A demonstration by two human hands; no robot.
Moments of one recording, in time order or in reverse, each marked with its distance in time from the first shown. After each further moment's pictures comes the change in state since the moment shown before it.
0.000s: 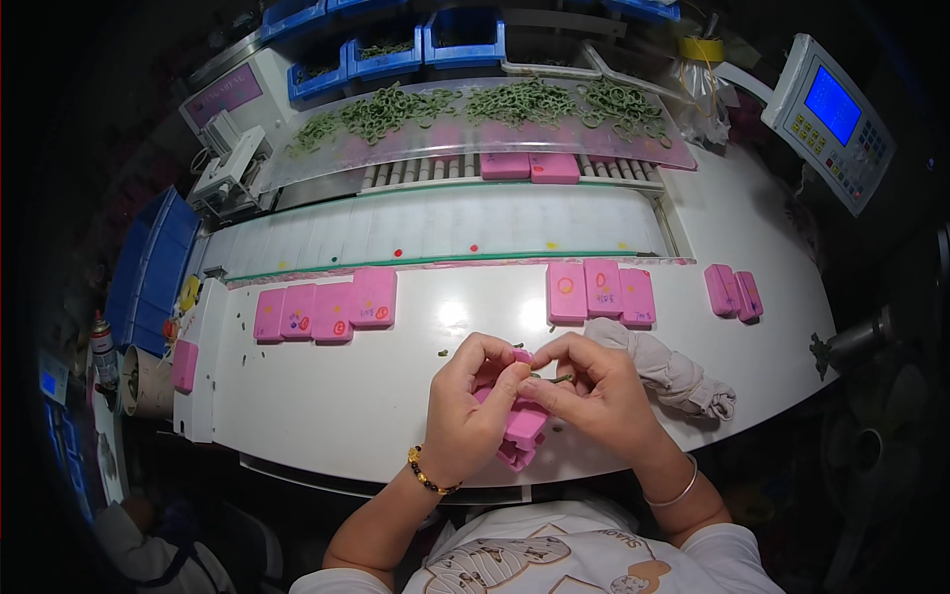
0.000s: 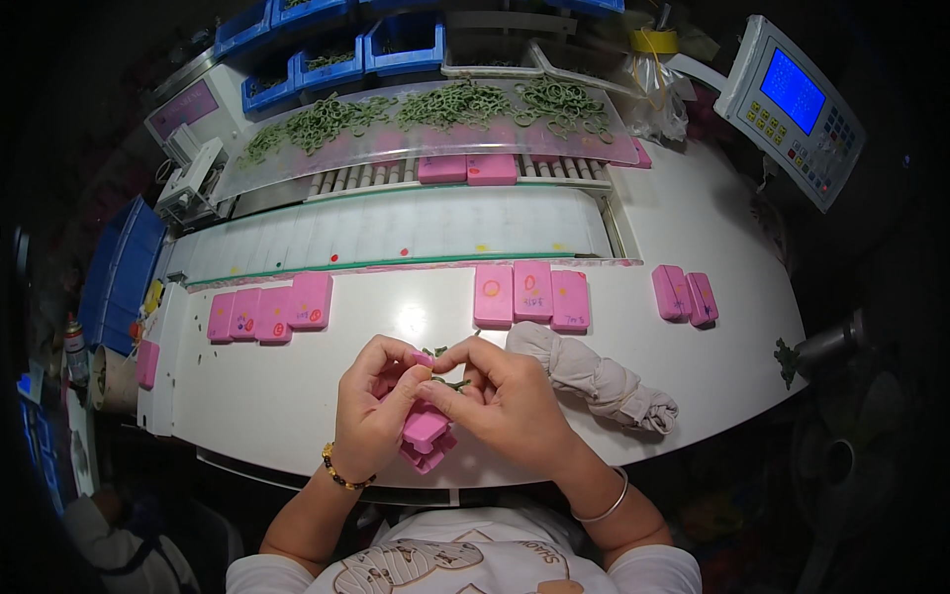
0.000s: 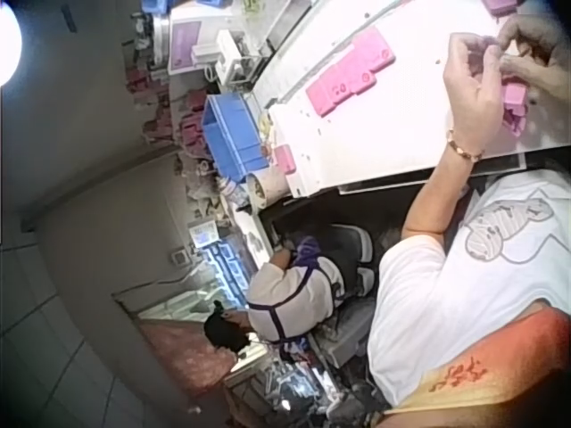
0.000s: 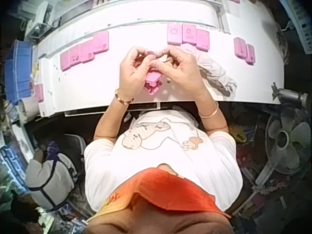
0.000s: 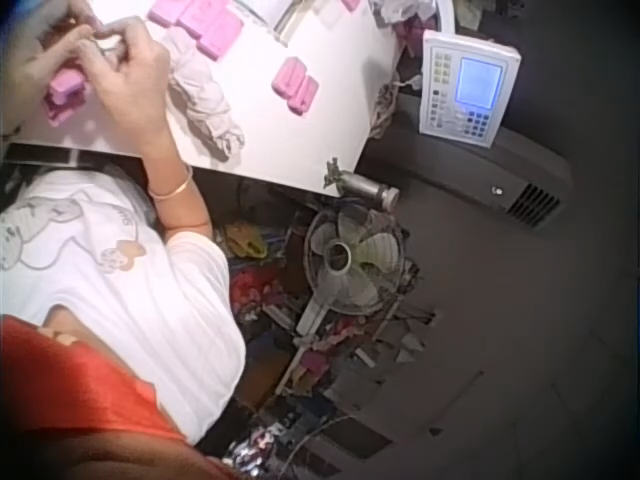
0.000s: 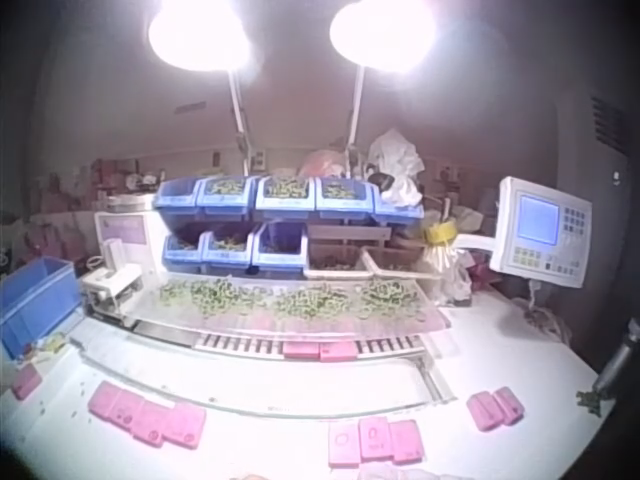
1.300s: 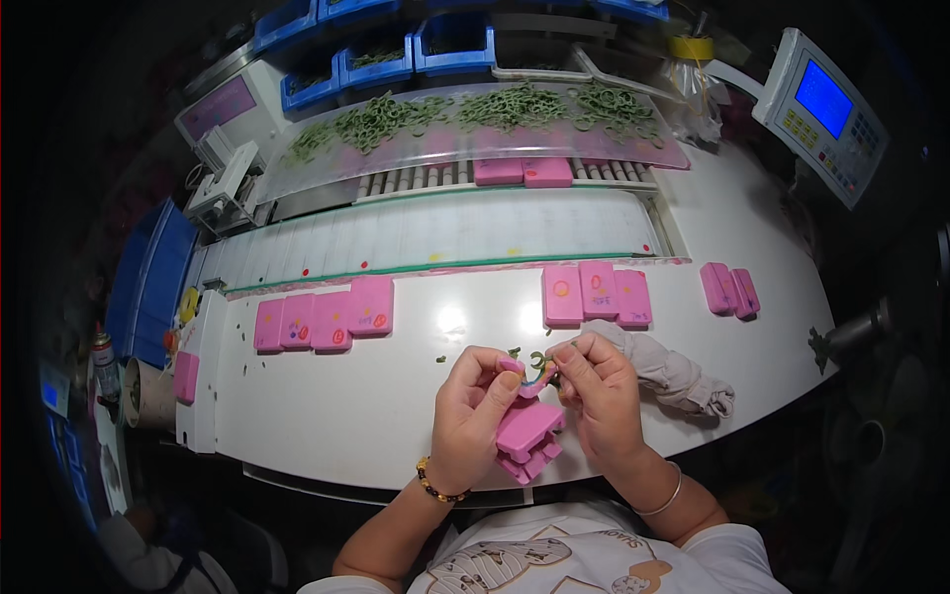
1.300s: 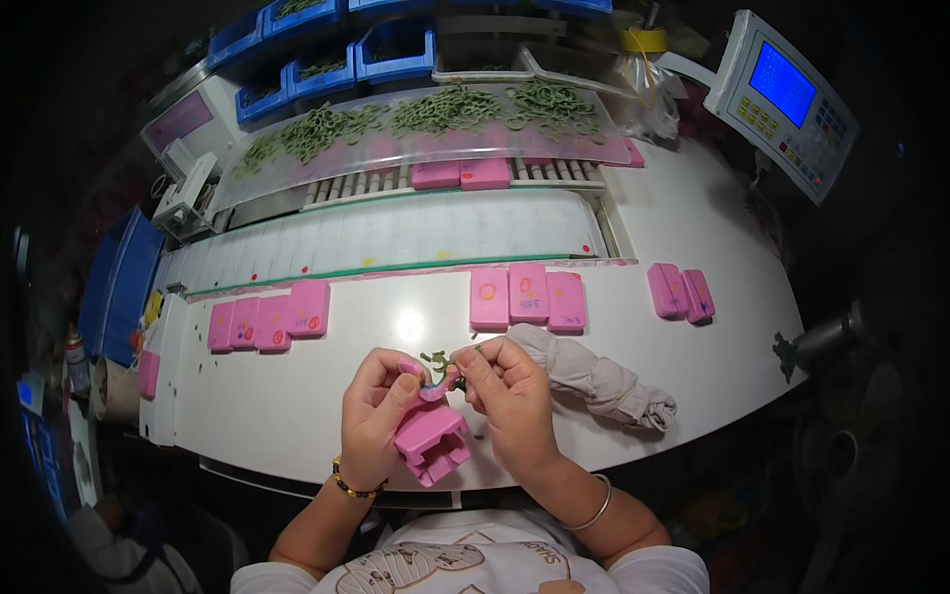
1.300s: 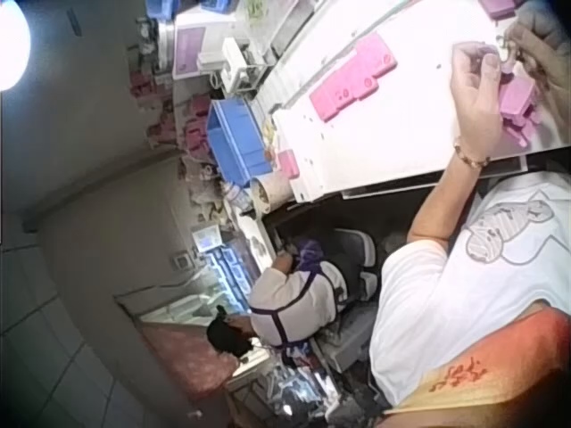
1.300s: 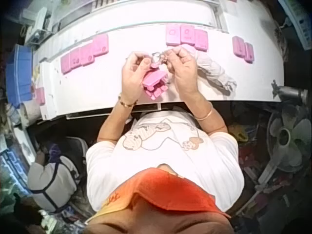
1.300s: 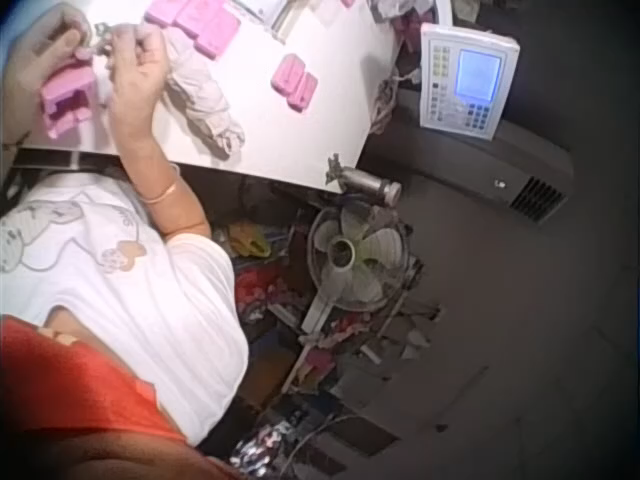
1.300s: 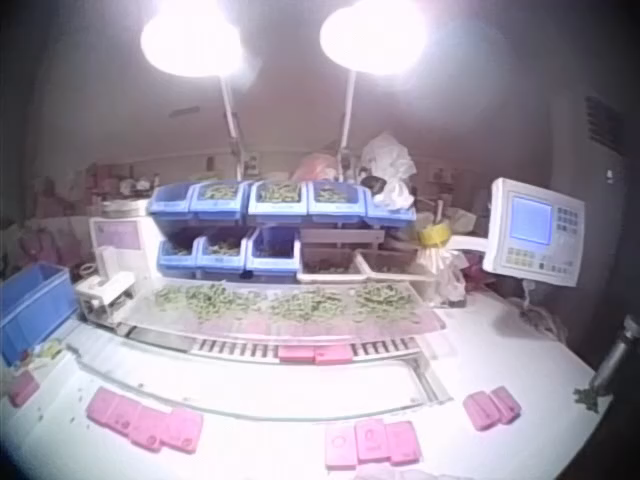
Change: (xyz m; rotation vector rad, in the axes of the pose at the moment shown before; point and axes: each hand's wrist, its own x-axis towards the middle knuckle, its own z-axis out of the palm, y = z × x) left_hand -0.008 -0.008 0.007 -0.344 0.016 -0.098; right_hand -0.006 0.022 0.021 0.594 0.287 0.078
